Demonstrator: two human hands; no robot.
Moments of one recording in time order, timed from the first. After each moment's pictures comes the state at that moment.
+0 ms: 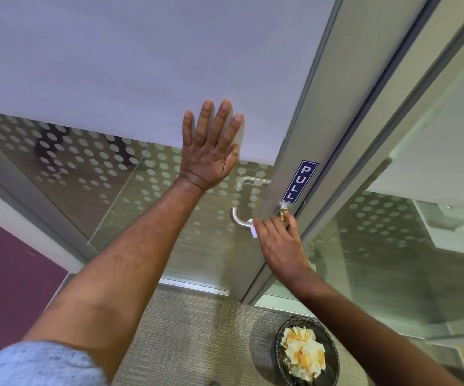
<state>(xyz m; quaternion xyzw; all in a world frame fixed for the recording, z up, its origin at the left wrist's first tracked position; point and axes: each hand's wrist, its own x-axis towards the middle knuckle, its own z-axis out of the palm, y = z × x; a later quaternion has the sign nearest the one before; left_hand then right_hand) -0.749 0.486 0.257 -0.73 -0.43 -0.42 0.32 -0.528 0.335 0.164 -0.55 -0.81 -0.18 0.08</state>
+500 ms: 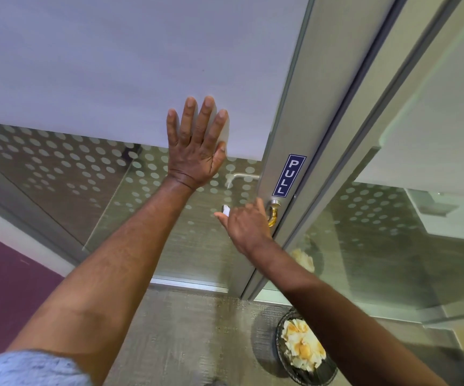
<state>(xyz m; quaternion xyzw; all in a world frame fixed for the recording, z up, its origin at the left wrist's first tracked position) -0.750 0.482 0.258 -0.73 -0.44 -0.41 0.32 -0.591 0.371 0.208 -0.61 -0.79 -0.02 -0.02</state>
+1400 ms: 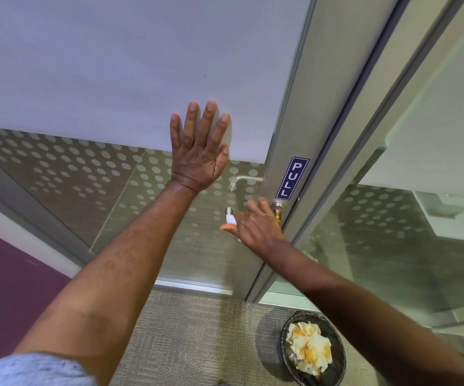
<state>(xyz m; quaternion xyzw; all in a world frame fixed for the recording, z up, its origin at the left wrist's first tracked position) -0.750 0.485 0.256 -0.73 -0.43 -0.41 0.32 -0.564 0.376 0.189 -0.51 -0.84 -0.20 0.04</state>
